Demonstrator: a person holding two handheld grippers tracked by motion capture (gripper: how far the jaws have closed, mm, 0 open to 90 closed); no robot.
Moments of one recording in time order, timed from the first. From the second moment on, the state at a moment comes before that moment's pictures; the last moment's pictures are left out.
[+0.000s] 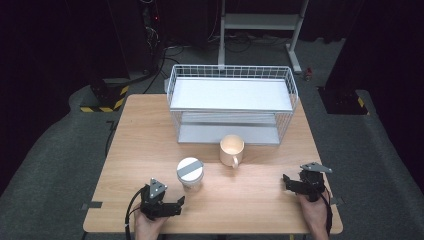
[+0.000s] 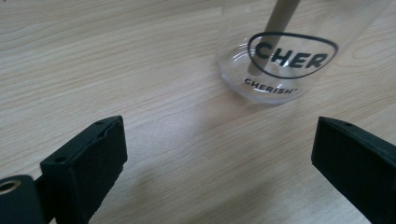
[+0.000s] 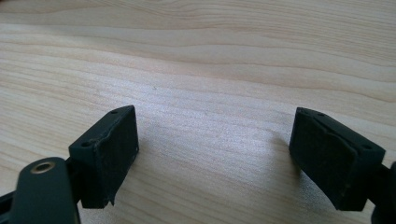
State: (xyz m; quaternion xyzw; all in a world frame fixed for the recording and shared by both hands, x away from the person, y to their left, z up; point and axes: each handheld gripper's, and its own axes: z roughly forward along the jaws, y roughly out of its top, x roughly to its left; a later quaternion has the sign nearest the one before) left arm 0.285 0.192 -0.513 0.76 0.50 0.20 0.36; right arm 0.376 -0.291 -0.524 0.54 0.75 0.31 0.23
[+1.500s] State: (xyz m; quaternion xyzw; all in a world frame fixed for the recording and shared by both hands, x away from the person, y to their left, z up) left arm 0.316 0.146 -0.504 0.76 0.47 0.20 0.39; right arm 0.375 -0.290 -0.524 0.54 0.75 0.31 0.23
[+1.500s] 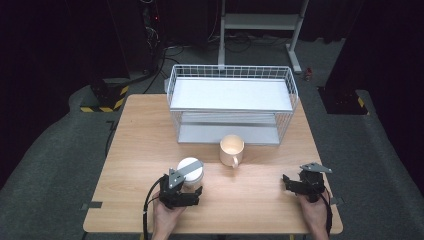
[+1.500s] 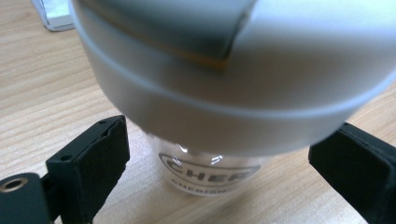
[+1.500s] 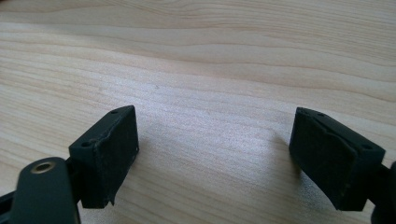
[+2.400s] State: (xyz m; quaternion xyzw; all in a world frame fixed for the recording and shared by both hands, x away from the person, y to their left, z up) left arm 0.324 0.139 -0.502 0.74 0.48 0.22 0.41; right arm 0.374 -0.290 -0.524 0.54 0.75 0.31 0.23
